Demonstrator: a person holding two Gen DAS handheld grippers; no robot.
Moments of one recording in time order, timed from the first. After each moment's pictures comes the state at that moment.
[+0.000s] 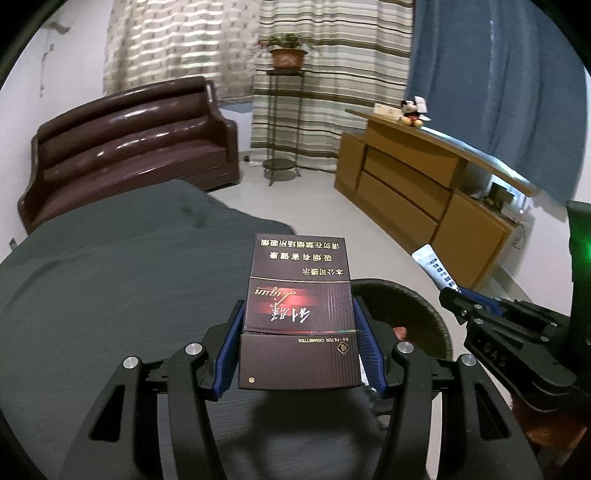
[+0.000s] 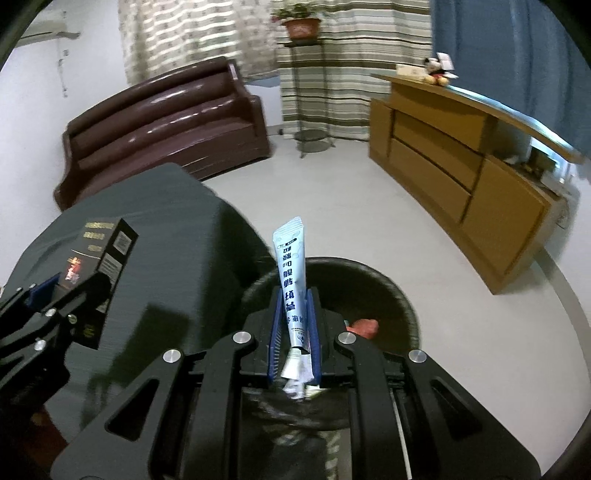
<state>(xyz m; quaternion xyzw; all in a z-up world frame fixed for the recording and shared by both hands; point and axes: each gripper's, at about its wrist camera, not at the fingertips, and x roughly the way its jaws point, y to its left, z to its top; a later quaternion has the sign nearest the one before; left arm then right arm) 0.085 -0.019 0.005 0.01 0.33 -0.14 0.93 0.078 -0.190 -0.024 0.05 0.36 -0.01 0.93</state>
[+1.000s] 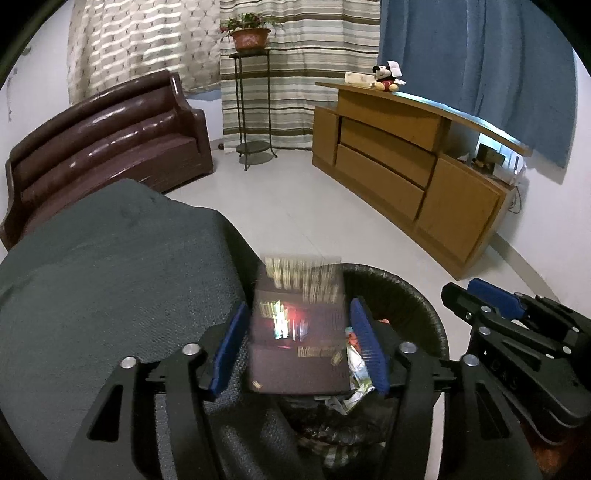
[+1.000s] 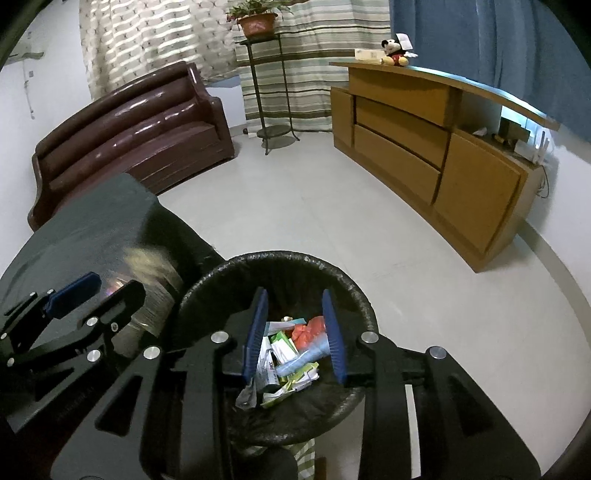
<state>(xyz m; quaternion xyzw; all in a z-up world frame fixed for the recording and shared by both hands) 0.108 -0.087 -0.035 0.06 0.36 -0.17 0.92 0.091 -0.244 -0.053 0.09 0.36 -0.06 0.93</state>
